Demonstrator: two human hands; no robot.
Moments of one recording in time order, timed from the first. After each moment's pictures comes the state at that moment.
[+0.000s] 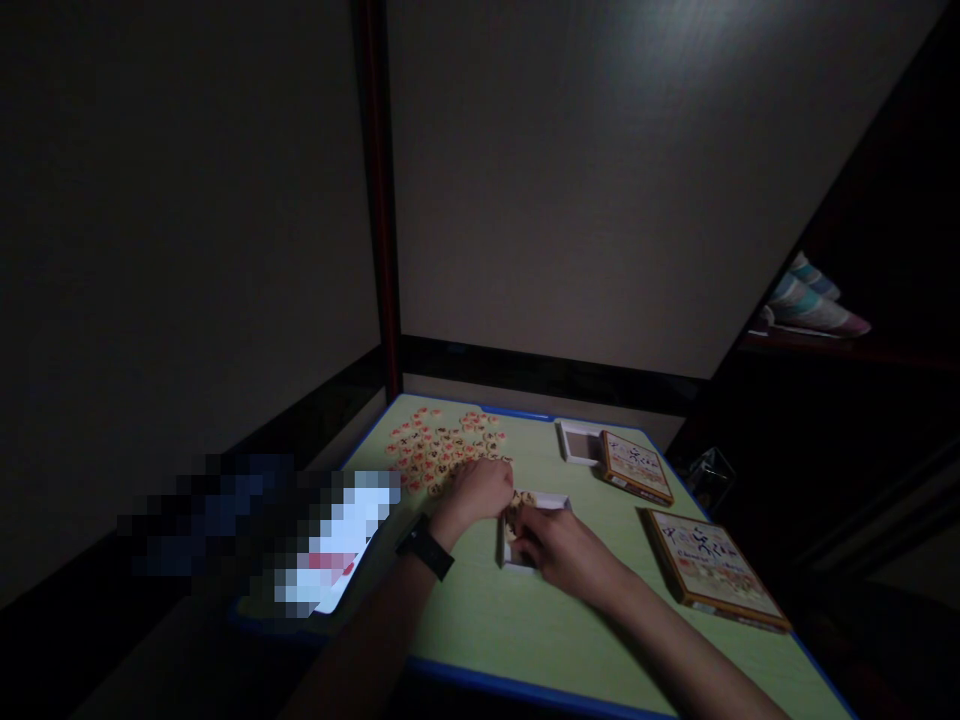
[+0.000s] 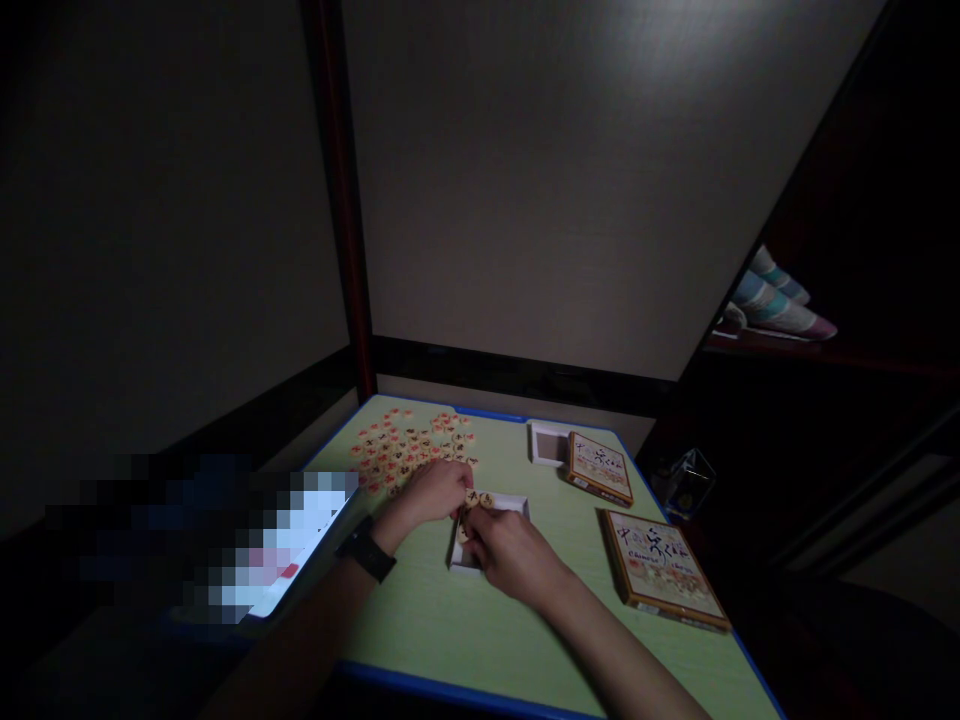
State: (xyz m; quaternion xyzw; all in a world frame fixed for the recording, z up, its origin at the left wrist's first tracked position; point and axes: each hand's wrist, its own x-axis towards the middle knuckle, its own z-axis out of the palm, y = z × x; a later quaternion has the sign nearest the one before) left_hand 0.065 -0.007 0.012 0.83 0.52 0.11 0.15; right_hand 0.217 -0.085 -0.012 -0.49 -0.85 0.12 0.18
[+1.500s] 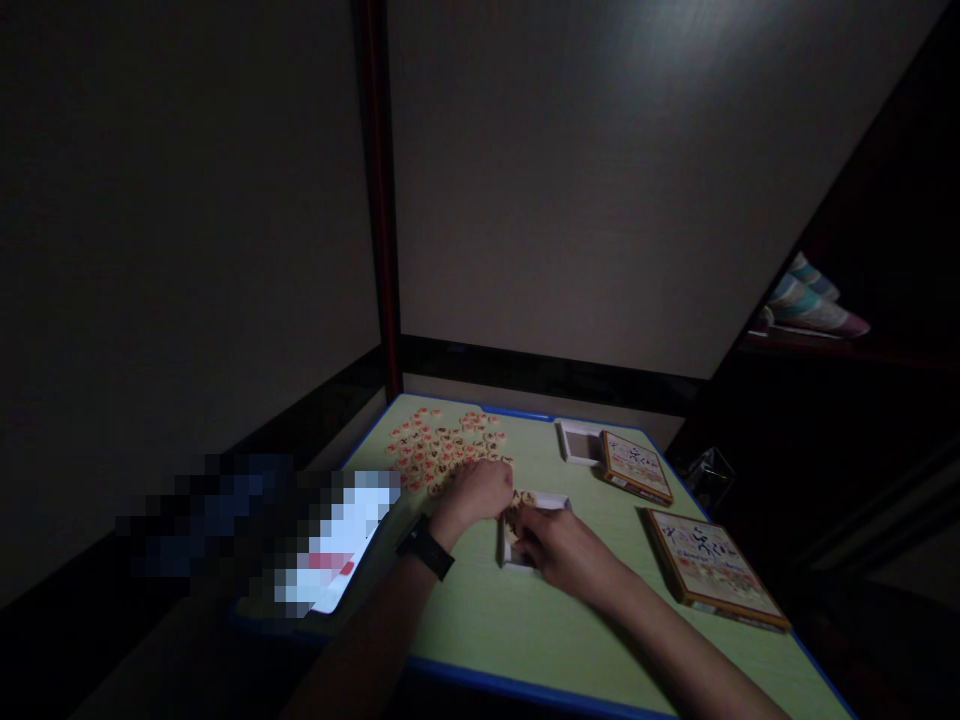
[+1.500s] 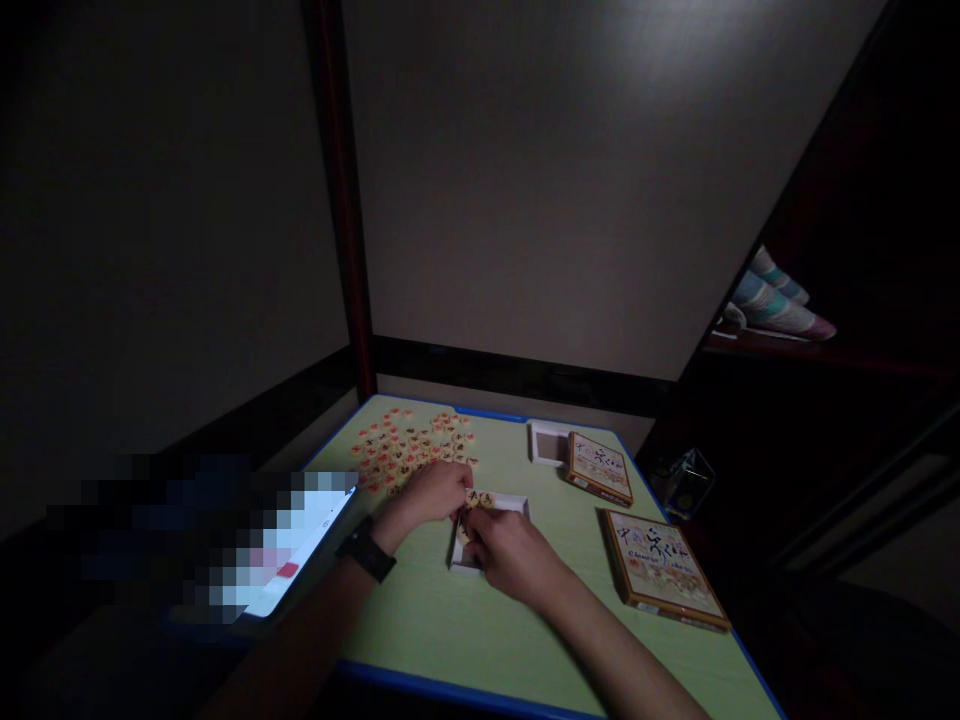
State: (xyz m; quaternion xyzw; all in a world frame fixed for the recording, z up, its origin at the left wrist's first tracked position) left_hand 0.064 -0.012 0.020 0.84 0.52 0.07 0.15; right_hand 0.216 -0.085 -0.012 -0.48 -0.85 0.10 0.18
